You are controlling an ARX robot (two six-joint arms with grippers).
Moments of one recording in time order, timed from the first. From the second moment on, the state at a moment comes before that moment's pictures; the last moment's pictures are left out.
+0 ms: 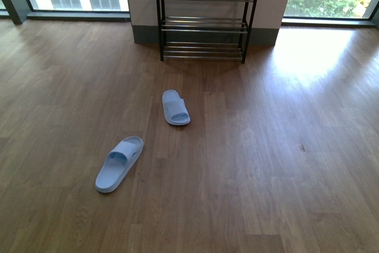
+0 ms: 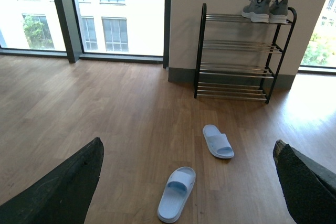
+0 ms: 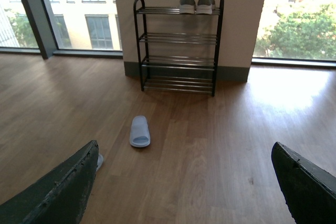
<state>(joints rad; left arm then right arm) 0.00 0.02 0.01 0.00 0.00 -0.01 0.00 0.00 0.02 0.00 0.00 0.00</state>
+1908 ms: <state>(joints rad) 0.00 0.02 0.01 0.00 0.00 -0.01 0.00 0.00 0.02 0.00 0.00 0.00</state>
